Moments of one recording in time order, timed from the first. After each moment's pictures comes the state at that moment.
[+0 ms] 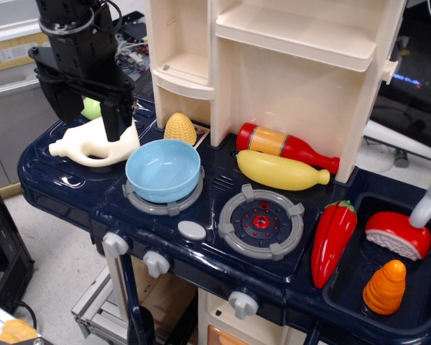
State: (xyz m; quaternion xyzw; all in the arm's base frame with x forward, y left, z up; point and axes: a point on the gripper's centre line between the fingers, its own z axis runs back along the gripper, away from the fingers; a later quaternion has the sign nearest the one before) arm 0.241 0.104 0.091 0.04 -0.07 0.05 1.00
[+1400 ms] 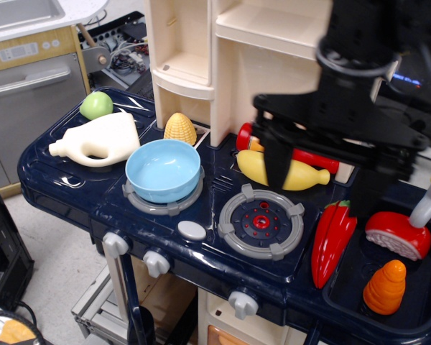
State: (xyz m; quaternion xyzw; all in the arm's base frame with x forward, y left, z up) arm 0.232 -0.120 0.124 0.01 -0.04 0.07 1.00
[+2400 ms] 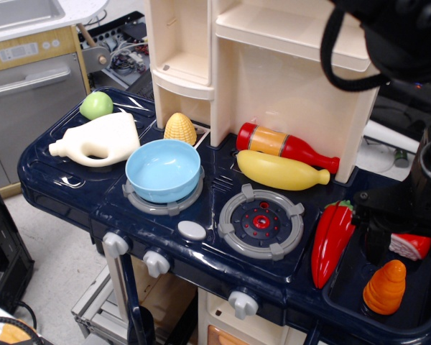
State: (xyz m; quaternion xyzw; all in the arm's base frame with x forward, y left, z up) arm 0.266 -0.190 0.058 -0.04 -0.06 0.14 0.99
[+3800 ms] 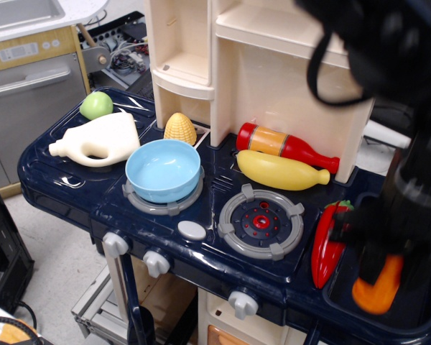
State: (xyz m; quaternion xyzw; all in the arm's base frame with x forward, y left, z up) arm 0.250 -0.174 0.059 -0.01 -0.02 0.19 0.98
